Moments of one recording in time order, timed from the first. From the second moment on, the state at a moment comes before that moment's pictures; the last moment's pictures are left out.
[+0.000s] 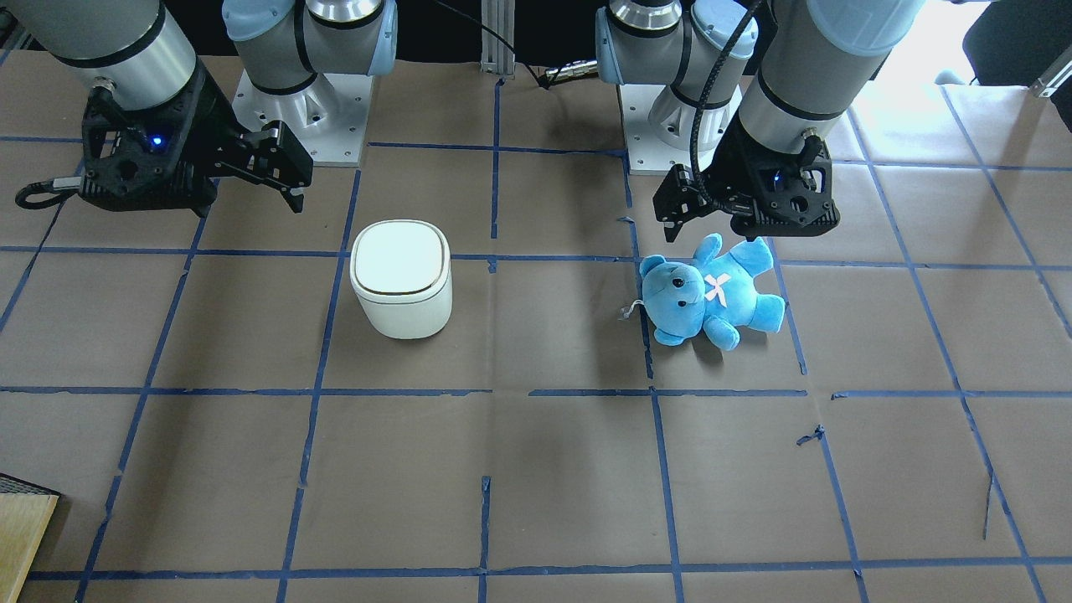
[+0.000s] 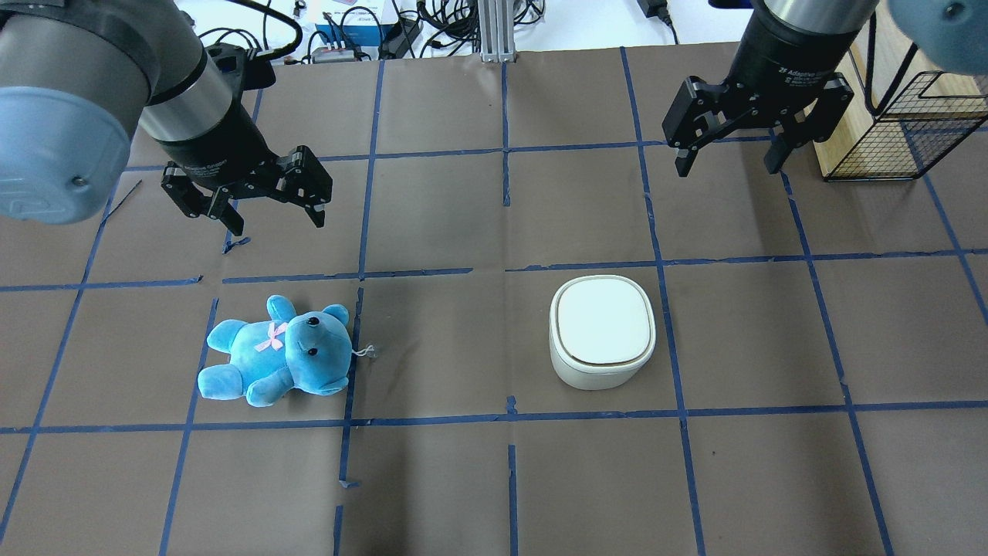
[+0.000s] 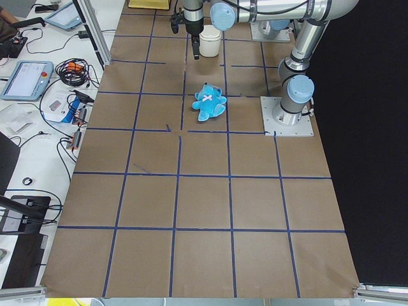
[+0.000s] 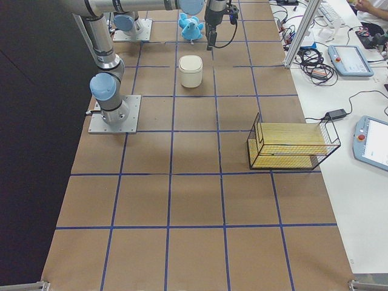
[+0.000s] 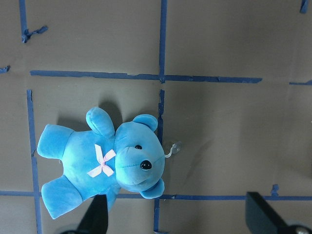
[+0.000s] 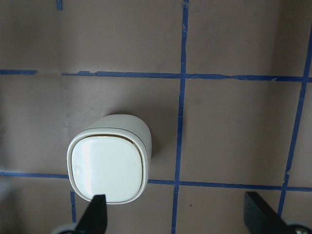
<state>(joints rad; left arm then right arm) -1.56 -1.58 -1.66 -1.53 1.54 -0.04 1.56 -1.51 1.45 -1.42 -1.51 -0.06</state>
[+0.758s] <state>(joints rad) -1.56 -1.58 -1.66 -1.53 1.54 -0.04 1.60 -1.54 1.55 -1.47 -1.50 -0.02</state>
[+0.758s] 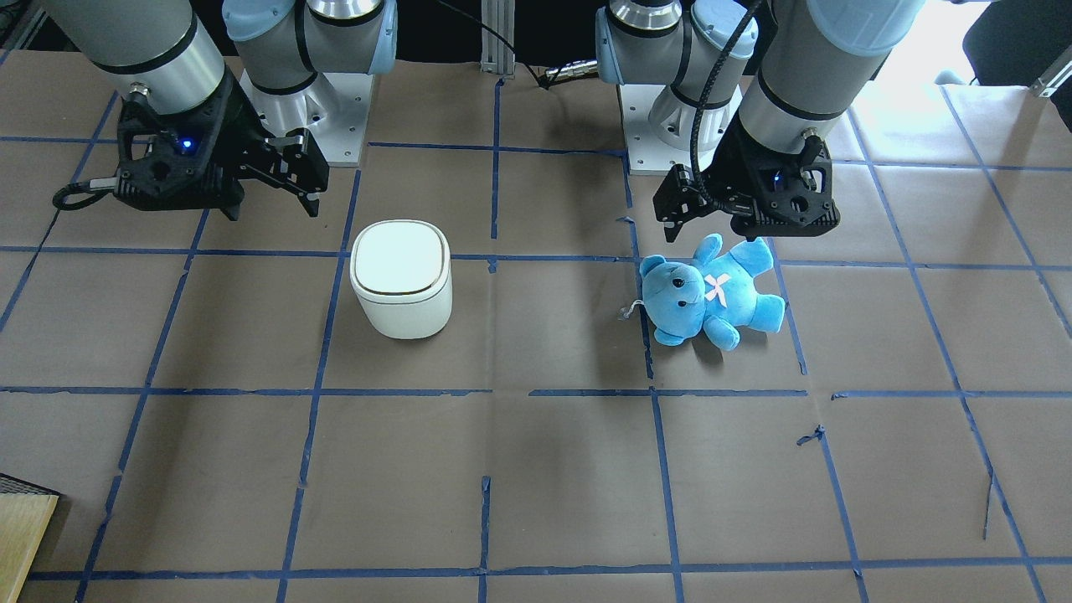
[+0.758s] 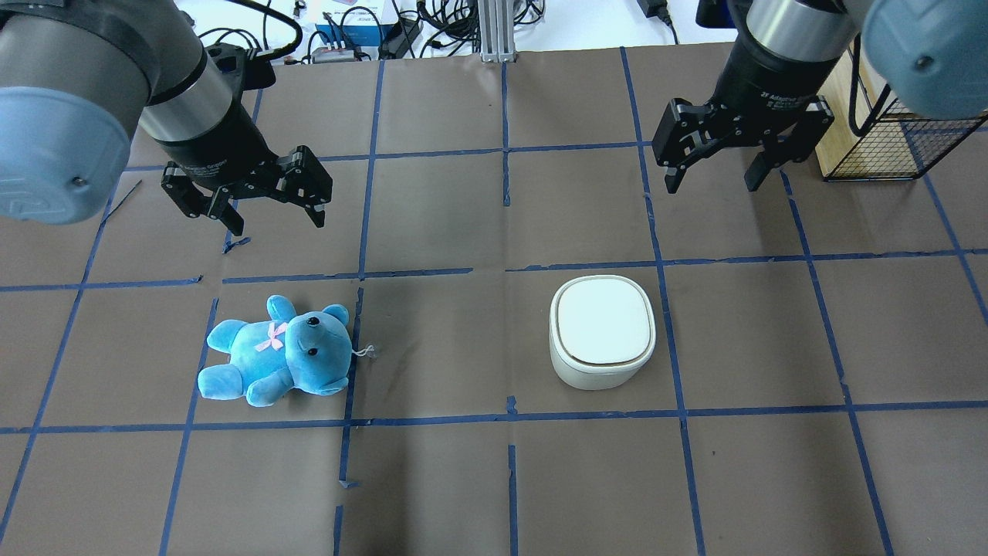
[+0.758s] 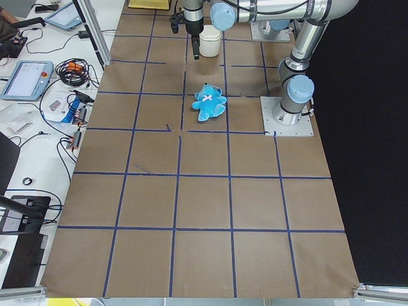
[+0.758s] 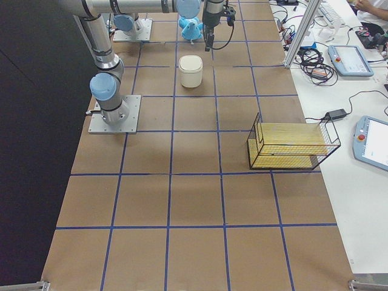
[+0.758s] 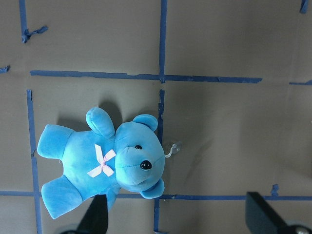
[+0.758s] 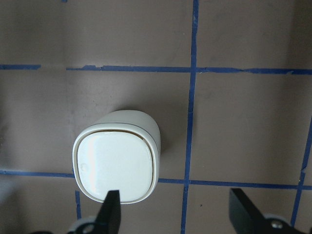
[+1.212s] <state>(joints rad) -1.56 -1.58 -1.66 -1.53 1.54 -0.04 1.75 -1.53 1.68 -1.54 -1.50 0.12</state>
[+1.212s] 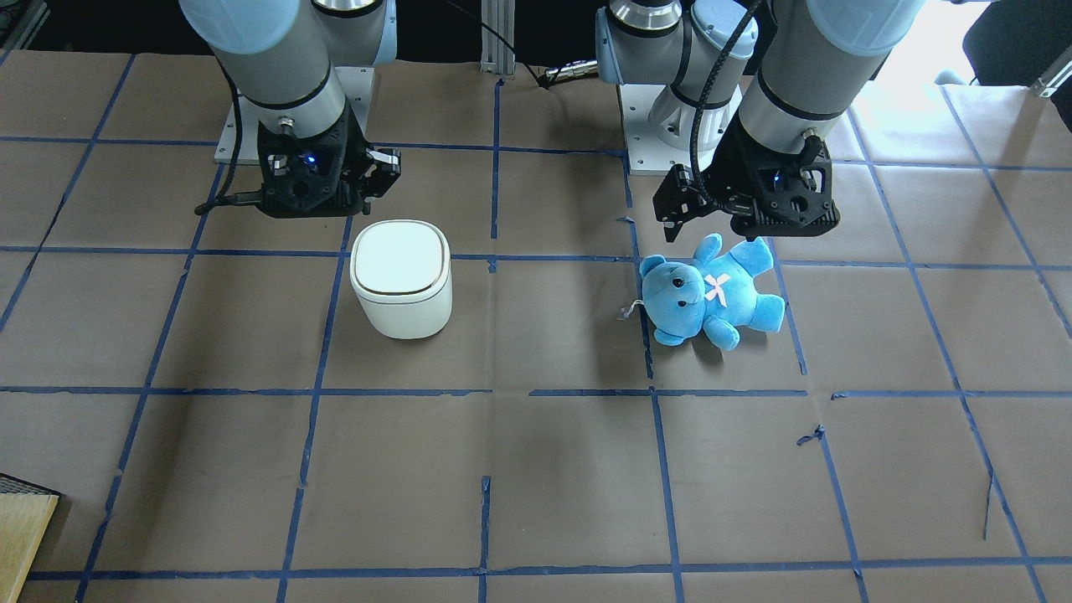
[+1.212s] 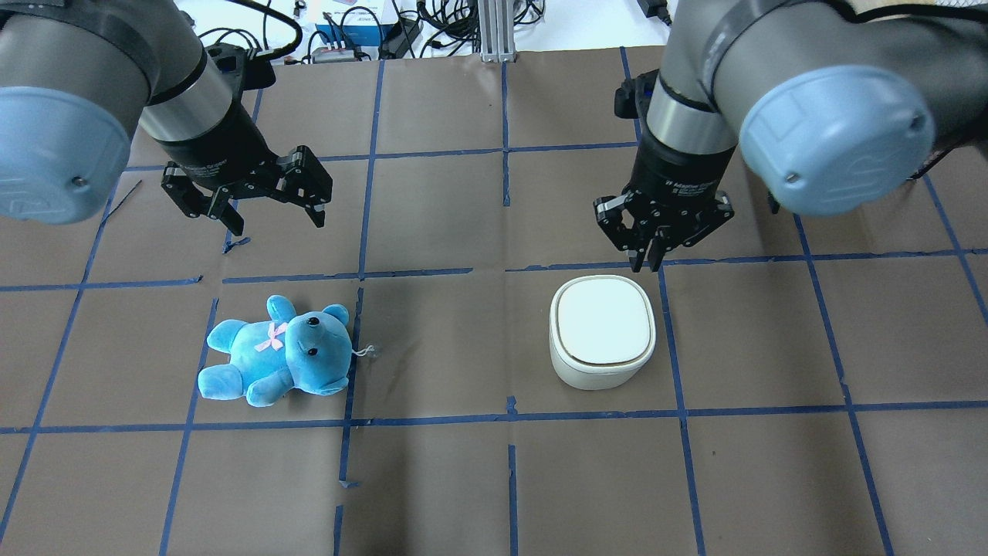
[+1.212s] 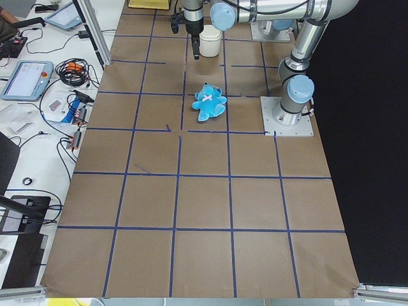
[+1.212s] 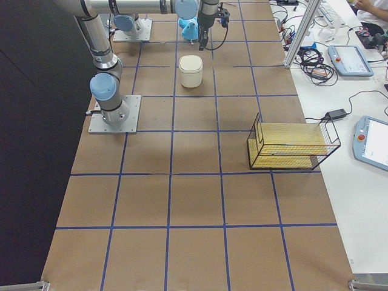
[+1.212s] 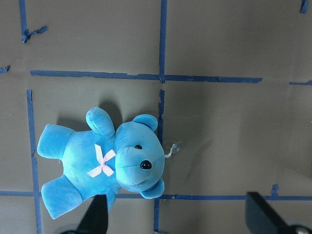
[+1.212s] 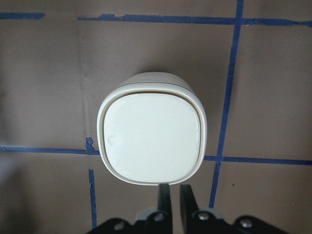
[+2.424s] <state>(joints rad) -1.56 -1.58 -1.66 -1.53 1.54 -0.04 1.79 -1.44 1.82 -1.74 -1.51 0.15</state>
